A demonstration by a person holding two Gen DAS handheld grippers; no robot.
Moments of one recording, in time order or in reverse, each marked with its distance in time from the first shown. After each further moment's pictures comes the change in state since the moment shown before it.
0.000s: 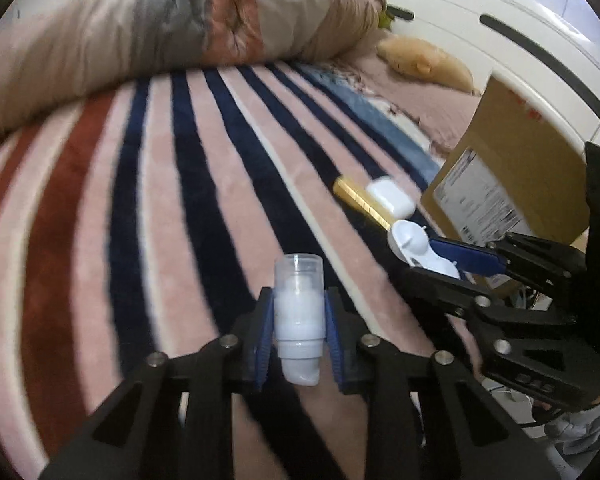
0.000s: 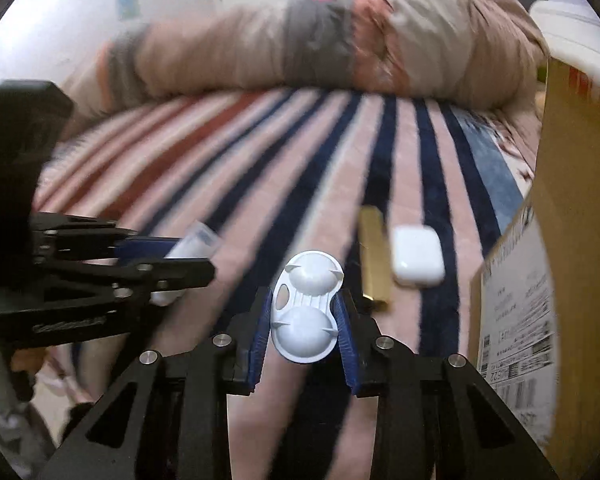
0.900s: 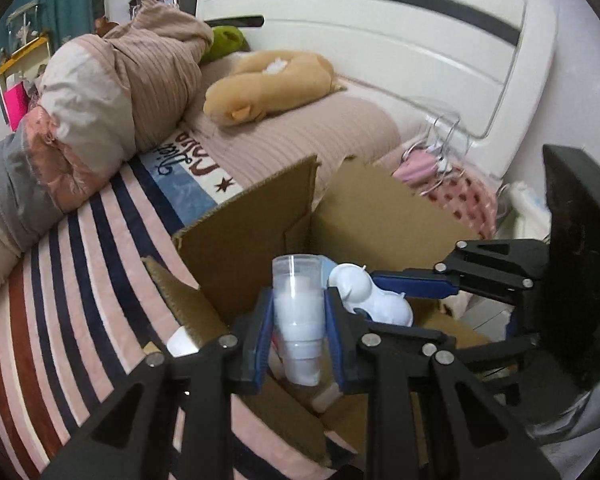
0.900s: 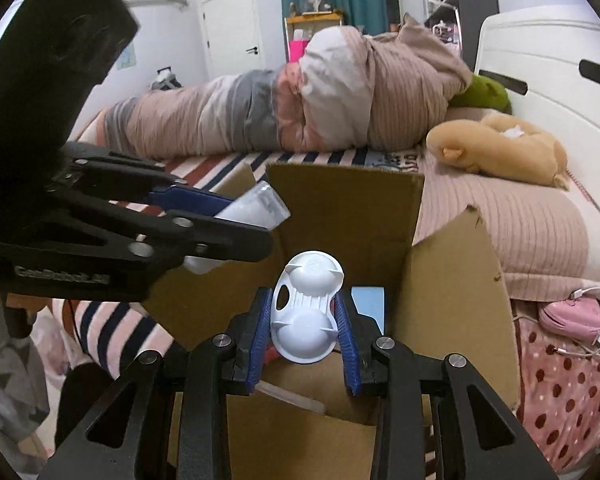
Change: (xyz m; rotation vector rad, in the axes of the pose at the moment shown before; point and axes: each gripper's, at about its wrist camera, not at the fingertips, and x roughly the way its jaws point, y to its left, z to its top) left arm 0.002 -0.254 0.121 0.381 0.017 -0.086; right arm -0.155 -0.159 -0.019 0.044 -0.121 -0.016
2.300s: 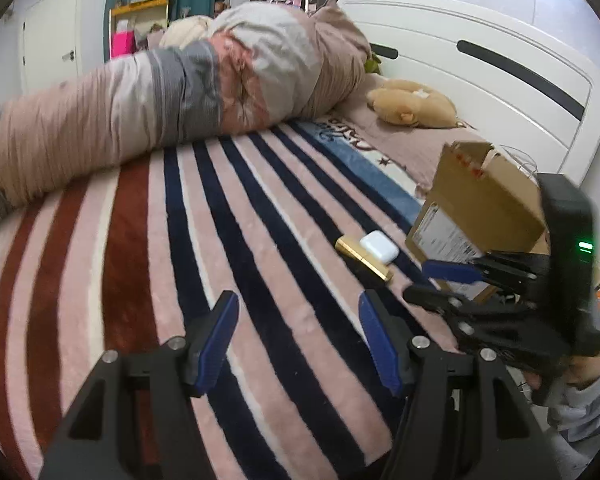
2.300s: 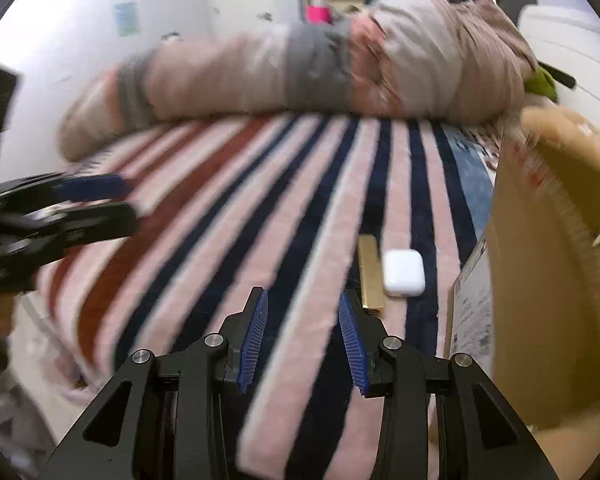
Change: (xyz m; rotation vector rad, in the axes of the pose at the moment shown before) left arm -0.095 0.181 -0.196 -0.308 -0.131 0.155; right arm 0.130 0.165 0.015 0.003 0.130 -0.039
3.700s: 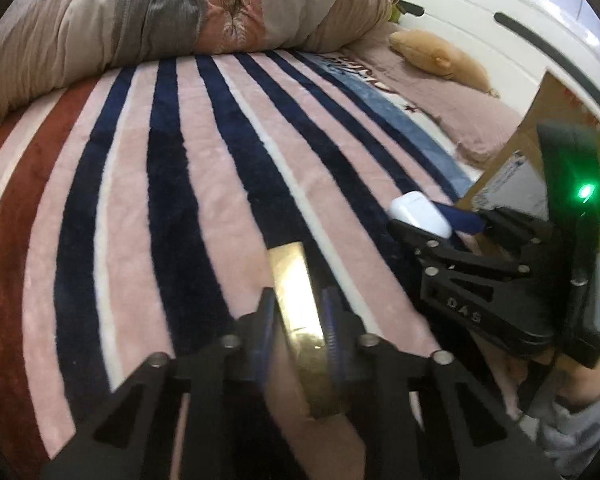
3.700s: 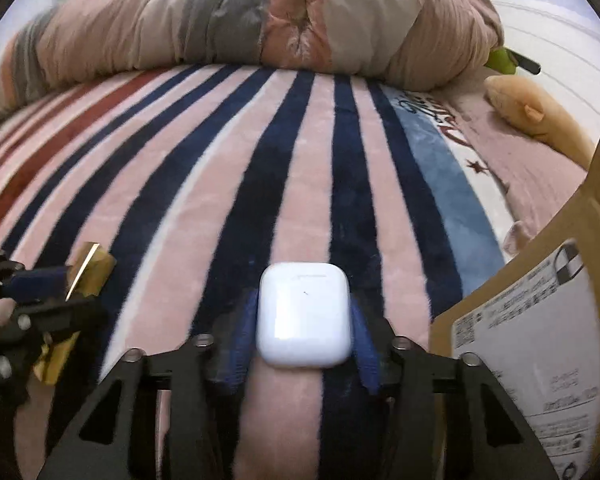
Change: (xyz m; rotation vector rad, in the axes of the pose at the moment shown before) left arm 0.149 0.000 -0.003 -0.091 0.156 -0.084; right arm 0.113 -0.067 0.019 0.008 0.070 -0.265
